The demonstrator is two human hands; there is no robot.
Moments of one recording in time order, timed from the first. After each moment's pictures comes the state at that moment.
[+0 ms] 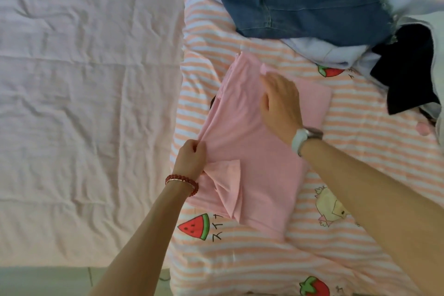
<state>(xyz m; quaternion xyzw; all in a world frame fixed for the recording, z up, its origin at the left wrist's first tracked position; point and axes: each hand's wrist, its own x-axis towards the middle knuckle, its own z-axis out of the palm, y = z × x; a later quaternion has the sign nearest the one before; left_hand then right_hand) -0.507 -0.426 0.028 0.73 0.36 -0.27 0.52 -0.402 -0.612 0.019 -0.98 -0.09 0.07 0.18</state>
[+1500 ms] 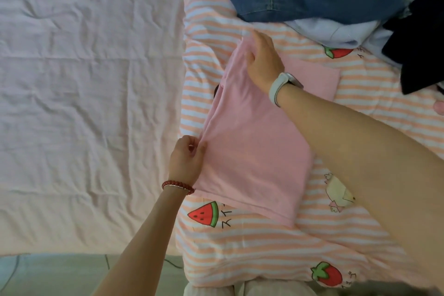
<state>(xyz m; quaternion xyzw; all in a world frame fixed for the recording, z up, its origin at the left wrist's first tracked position) -0.541 -0.410 0.016 0.85 0.26 -0.17 0.43 -0.350 -0.571 0.017 -0.93 0.01 0.13 0.35</state>
